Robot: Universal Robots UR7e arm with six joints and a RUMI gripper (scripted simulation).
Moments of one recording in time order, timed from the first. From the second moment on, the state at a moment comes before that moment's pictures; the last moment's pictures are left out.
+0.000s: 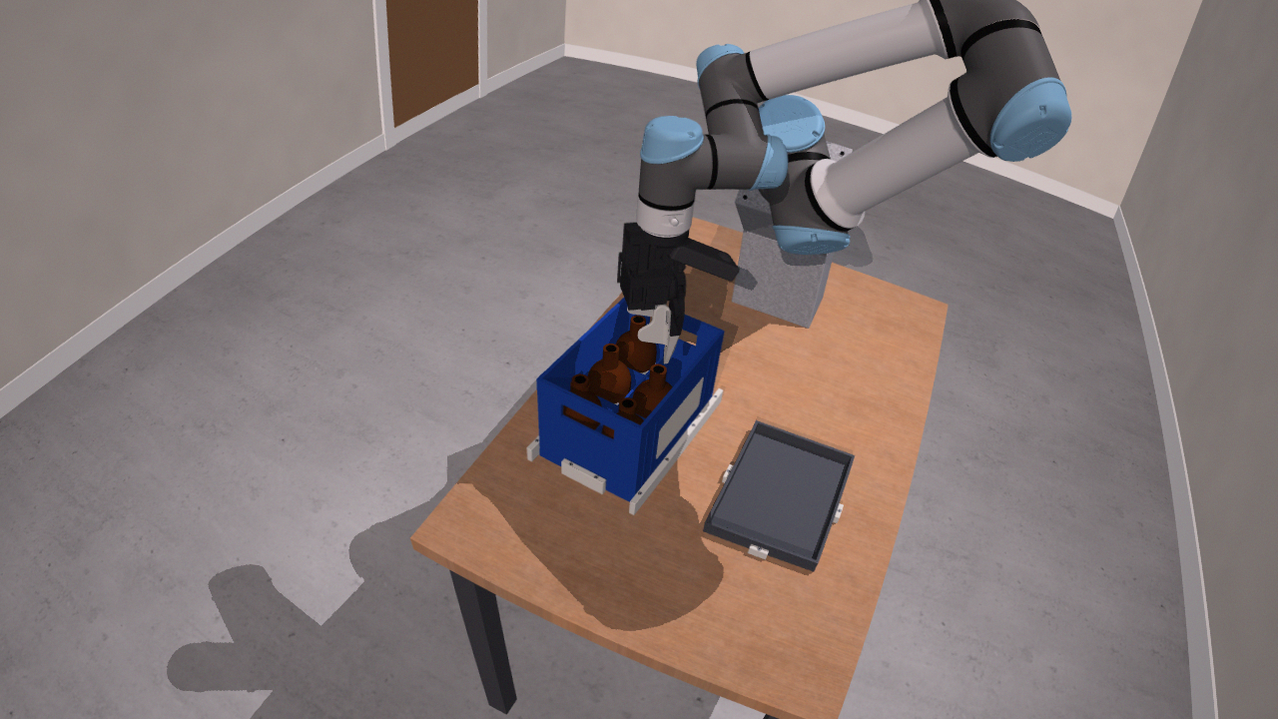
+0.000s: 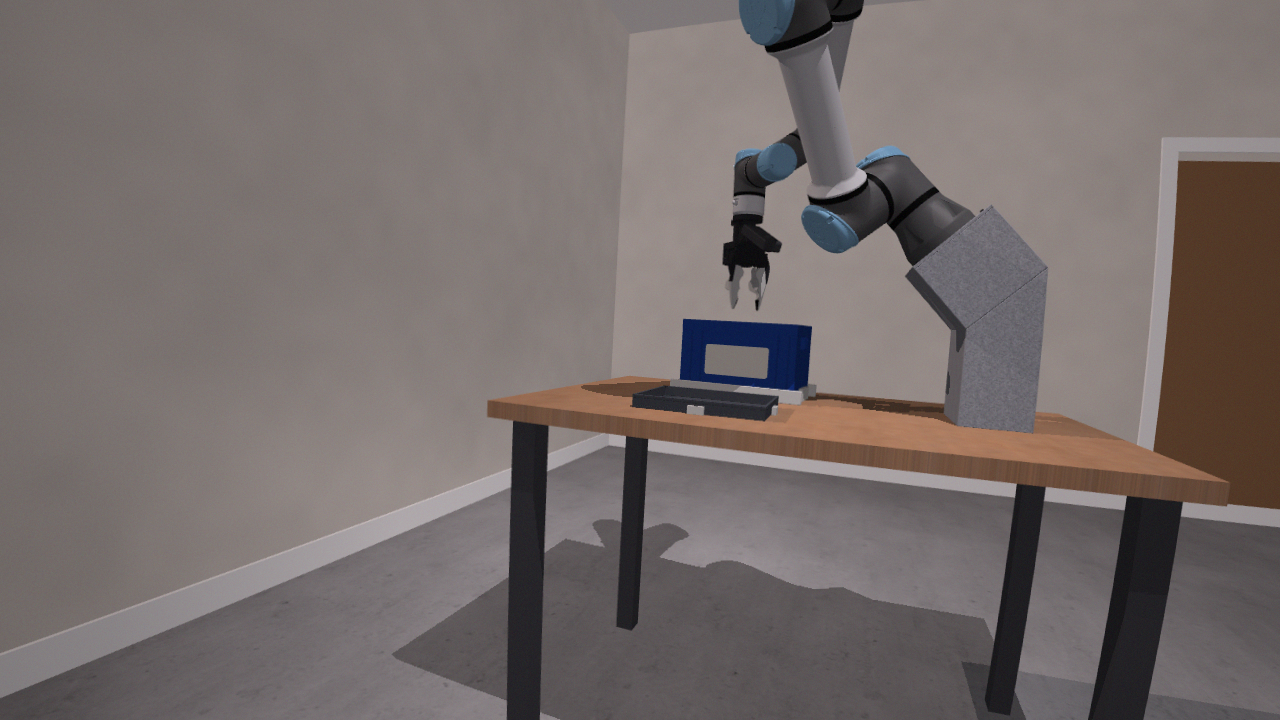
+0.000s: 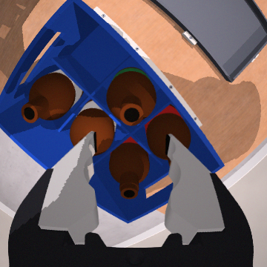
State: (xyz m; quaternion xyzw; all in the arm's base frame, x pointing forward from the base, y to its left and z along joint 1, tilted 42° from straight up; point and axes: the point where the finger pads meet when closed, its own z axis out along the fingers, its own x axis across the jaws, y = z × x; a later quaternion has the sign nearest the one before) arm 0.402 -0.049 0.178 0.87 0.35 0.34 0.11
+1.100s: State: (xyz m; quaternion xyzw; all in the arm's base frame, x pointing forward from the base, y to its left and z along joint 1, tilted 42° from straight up) arm 0.418 -0.048 0.161 0.87 0.35 0.34 0.11
